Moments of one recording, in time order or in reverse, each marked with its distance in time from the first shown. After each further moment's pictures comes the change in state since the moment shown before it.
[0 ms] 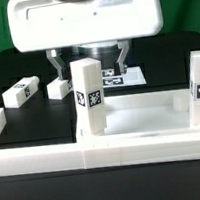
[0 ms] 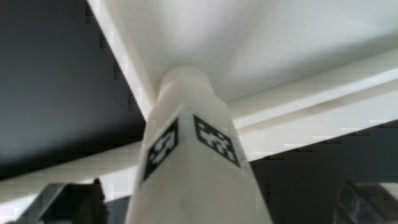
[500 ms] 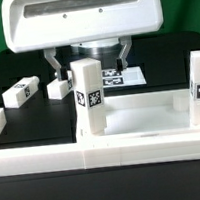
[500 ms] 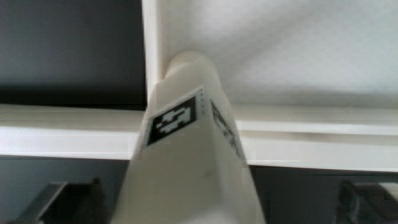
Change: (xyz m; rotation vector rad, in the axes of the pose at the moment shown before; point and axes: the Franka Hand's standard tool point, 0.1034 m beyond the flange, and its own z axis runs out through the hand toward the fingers) arm 0.003 0.002 -0.002 -0.003 -0.007 -0.370
